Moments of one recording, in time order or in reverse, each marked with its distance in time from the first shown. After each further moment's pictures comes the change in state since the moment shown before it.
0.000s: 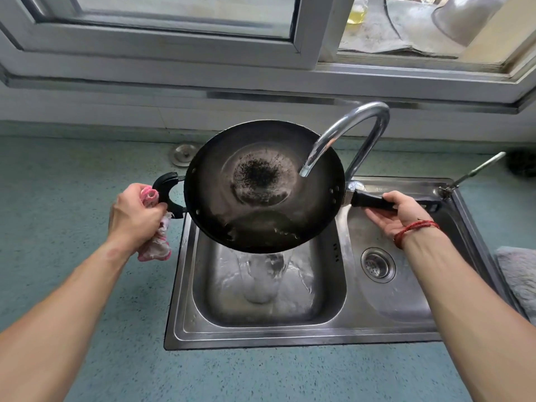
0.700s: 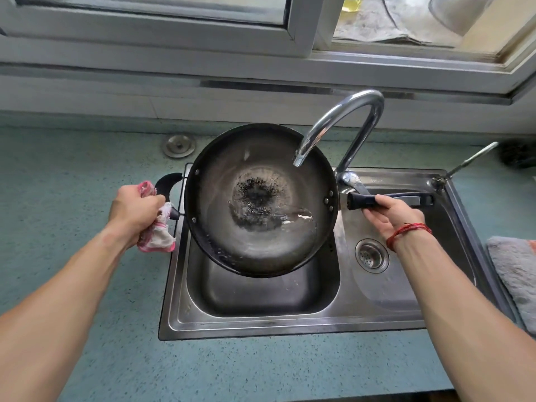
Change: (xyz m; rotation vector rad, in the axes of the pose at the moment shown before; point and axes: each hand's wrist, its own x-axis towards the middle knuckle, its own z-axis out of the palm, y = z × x) left_hand 0.004 -0.004 0.014 -0.176 -0.082 -0.209; right_hand 0.006 0.020 -0.018 -0.010 0.126 -0.104
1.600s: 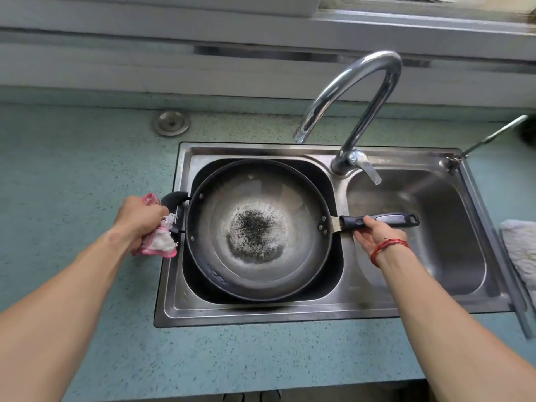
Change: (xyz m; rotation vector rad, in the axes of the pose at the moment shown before) left_hand 0.003 -0.045 0.027 0.047 -0.123 -0.286; right_hand 0.027 0.083 -0.036 -0.056 0.109 0.160
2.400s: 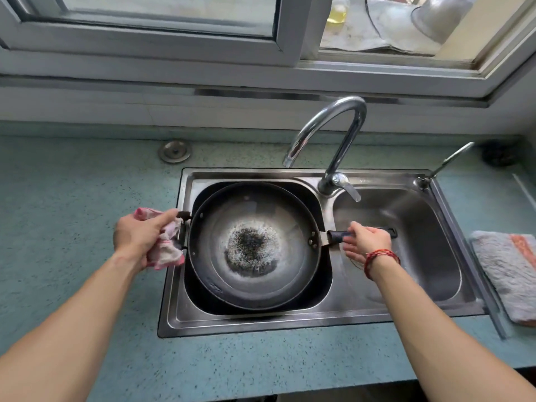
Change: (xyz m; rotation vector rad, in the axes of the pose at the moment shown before) left_hand -0.037 0.011 -0.010 -0.355 0.095 0.073; right_hand -0.076 -0.028 0.009 -0.437 -0.082 -0.157
